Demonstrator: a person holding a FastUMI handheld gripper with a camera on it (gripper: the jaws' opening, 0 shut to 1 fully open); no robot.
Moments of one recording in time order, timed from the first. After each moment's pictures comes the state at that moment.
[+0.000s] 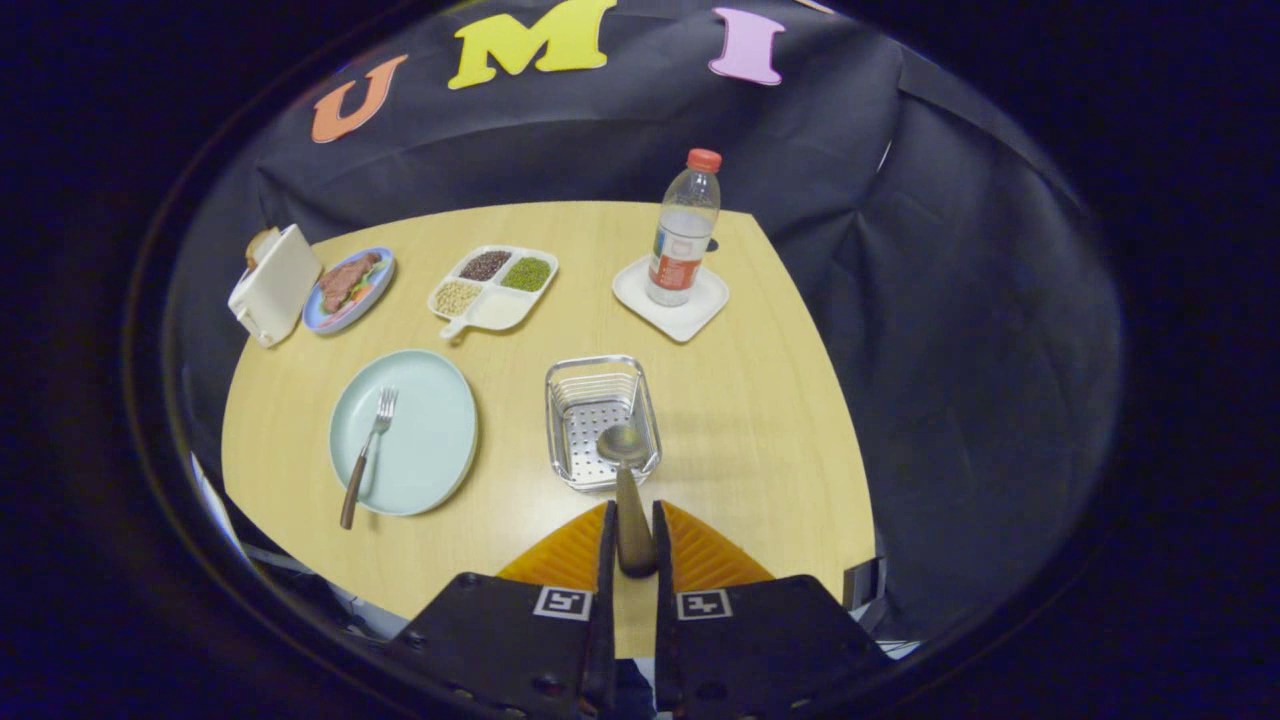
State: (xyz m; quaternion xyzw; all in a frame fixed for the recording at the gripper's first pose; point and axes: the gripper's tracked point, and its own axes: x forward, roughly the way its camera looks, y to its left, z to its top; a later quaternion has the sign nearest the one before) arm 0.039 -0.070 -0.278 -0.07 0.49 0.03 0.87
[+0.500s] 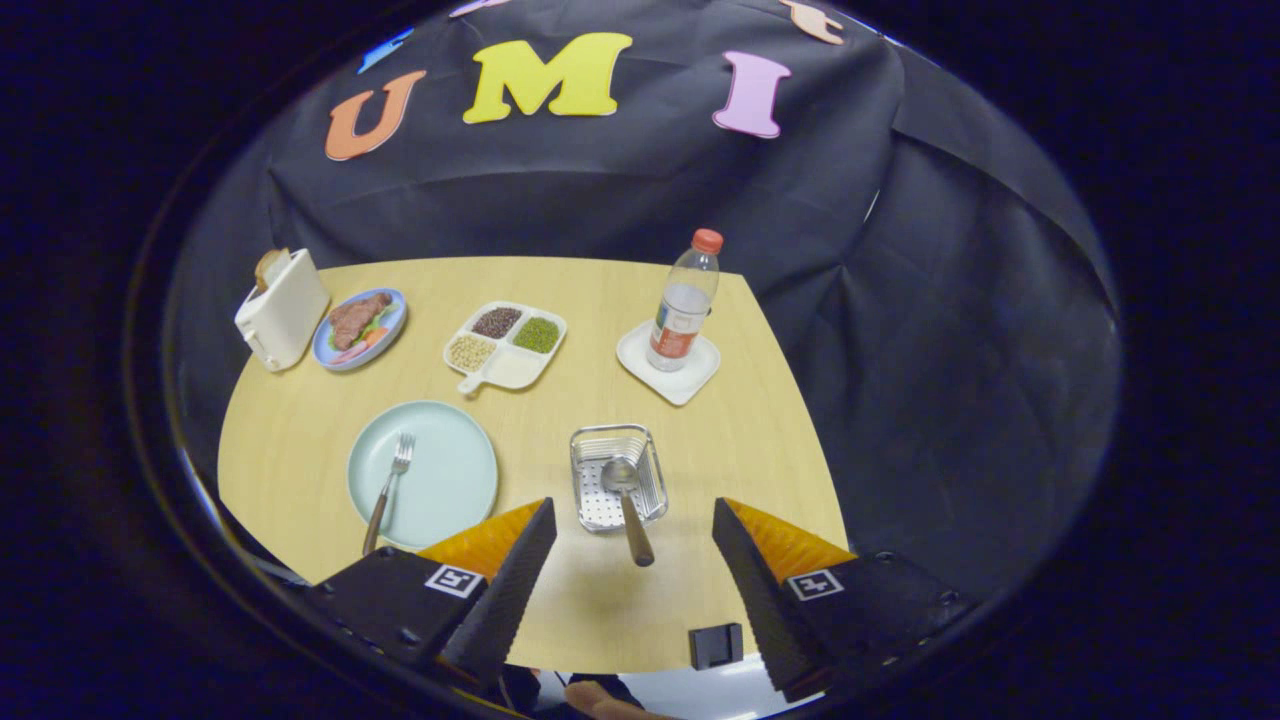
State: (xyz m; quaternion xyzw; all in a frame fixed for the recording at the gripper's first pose) arm 0.046 -0.042 -0.223 -0.08 0.42 0.02 0.90
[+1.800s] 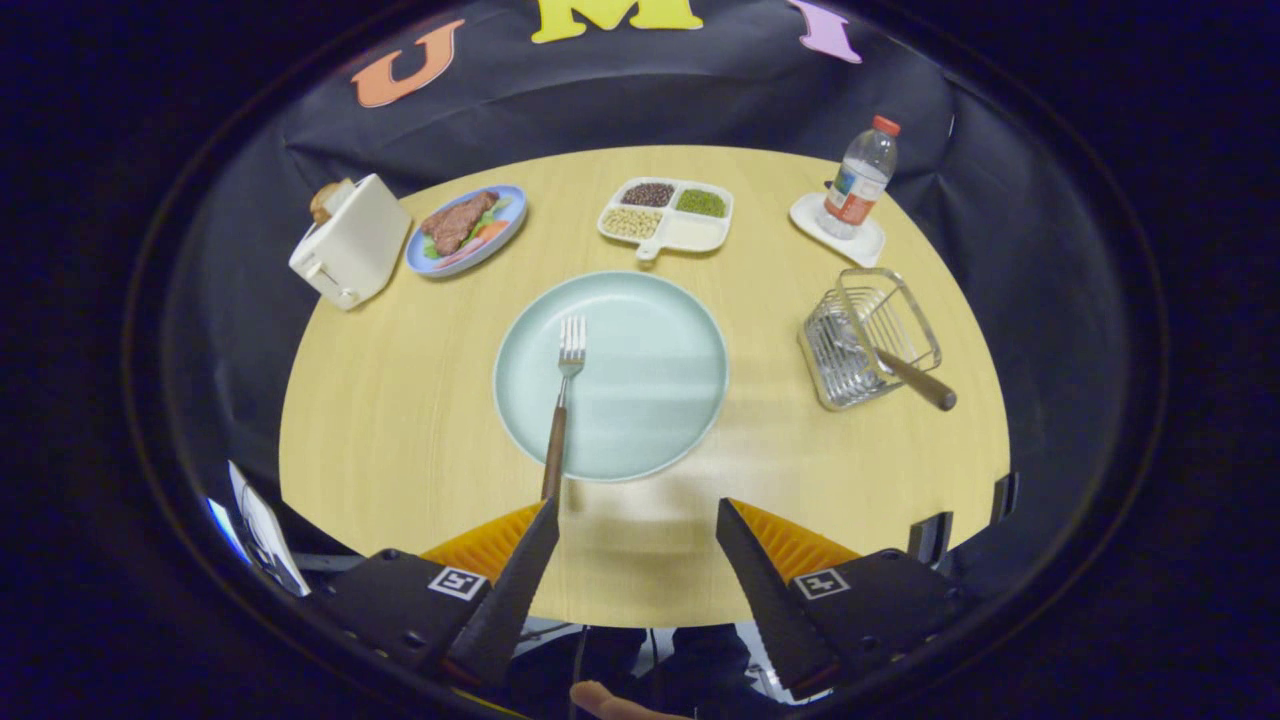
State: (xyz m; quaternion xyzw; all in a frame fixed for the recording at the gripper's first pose) arm -0.054 0.136 -0.330 -0.02 0.58 0.09 0.81
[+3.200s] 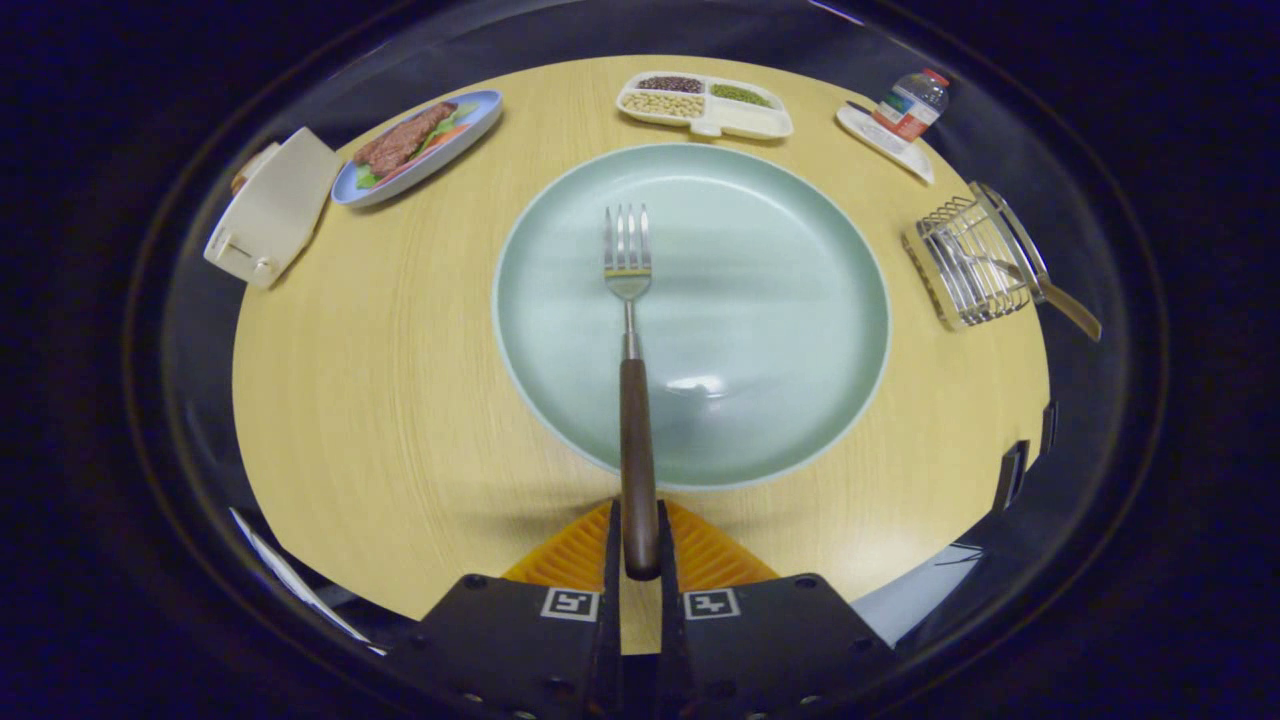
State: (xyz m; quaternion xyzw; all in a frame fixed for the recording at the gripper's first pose) arm -0.060 0.220 -0.413 -0.01 0.67 0.01 0.74
